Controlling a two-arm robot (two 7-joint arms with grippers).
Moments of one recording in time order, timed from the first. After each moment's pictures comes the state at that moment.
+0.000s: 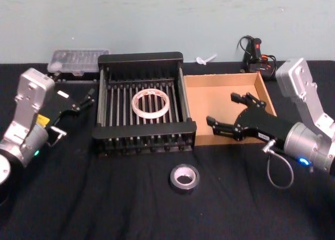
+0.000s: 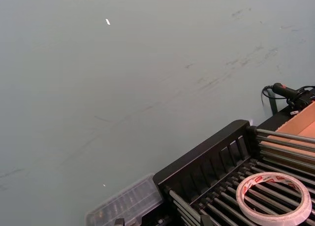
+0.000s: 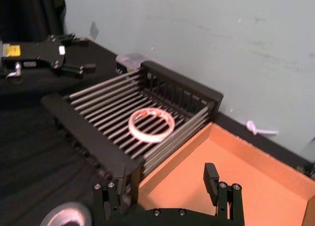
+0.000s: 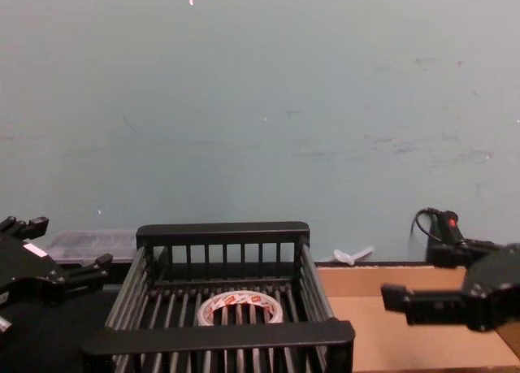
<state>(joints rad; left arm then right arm) -0.20 0.60 0.45 -1.41 -0.25 -0.12 0.03 0.13 0.55 -0.36 -1.69 0.34 0.22 0.43</state>
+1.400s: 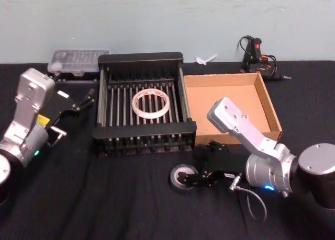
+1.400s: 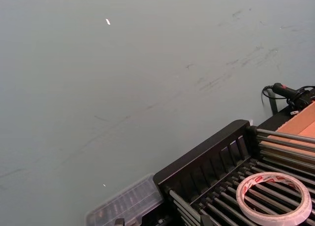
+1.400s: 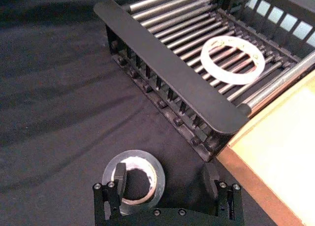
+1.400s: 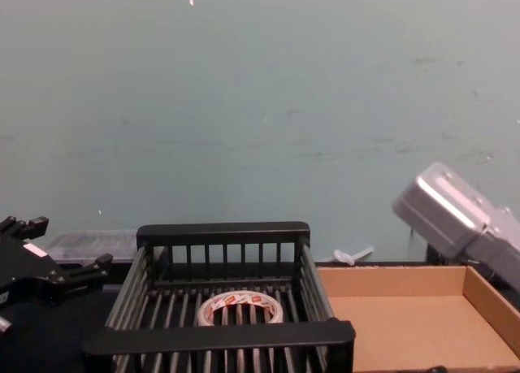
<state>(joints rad) -0.20 0.60 0.45 -1.41 -0.25 -0.12 0.03 0.22 0.53 -0.58 -1.67 0.21 0.51 0.49</state>
